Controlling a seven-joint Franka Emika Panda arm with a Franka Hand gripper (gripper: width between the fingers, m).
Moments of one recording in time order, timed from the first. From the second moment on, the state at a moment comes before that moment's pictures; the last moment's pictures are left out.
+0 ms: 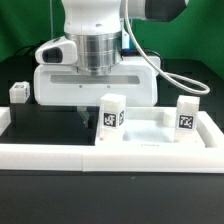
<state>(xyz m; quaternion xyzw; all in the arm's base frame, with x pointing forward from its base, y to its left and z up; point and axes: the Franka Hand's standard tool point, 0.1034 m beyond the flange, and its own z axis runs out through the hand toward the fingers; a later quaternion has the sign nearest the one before) 0.546 -0.036 0.012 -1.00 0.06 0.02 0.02</state>
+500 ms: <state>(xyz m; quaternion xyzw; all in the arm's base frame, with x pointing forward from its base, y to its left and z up) 0.546 -0.036 0.012 -1.00 0.06 0.02 0.02</state>
